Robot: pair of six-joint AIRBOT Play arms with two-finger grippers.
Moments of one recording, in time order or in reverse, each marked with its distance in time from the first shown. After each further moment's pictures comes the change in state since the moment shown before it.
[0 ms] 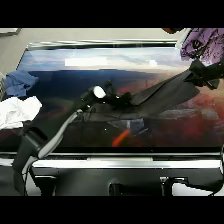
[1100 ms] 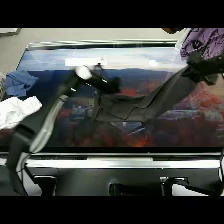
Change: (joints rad) left arm 0.231 0.095 0.248 0.294 -0.418 0.014; right arm 0.127 0.040 0.021 -0.008 0.048 0.130
